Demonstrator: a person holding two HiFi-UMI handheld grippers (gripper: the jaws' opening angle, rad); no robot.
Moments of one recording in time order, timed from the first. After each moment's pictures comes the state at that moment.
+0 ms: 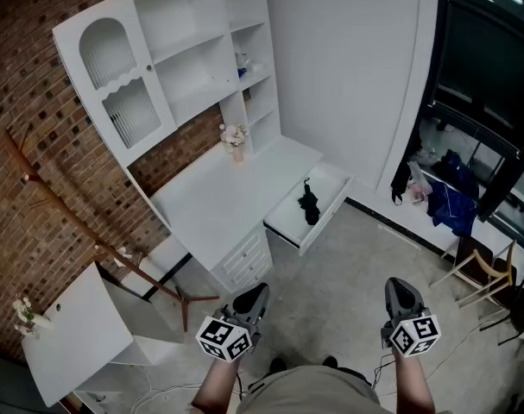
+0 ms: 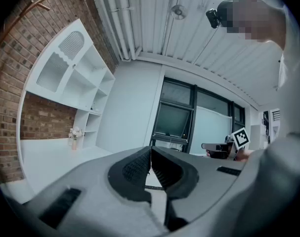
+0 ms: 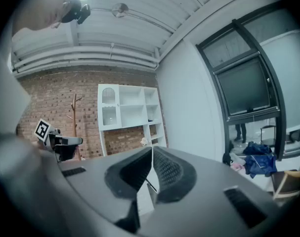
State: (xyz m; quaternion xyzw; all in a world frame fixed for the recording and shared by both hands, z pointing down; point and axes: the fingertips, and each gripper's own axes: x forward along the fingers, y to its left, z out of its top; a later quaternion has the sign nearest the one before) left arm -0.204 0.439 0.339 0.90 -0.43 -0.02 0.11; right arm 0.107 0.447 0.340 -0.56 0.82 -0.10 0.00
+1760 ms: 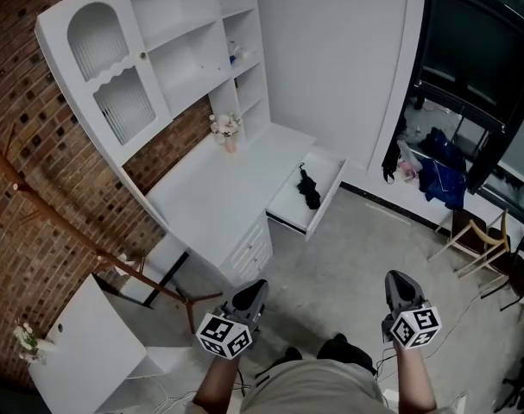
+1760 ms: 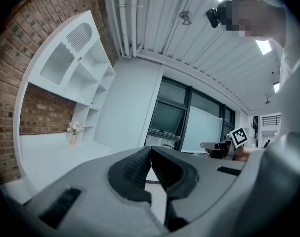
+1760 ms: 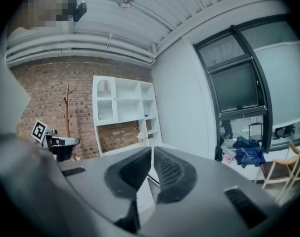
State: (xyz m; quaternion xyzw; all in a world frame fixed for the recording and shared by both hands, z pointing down) left arm -0.288 0.445 0.363 0.92 -0.38 -0.01 0.13; right arm 0.025 0.481 0.357 -0.61 0.78 -0.12 -0.02
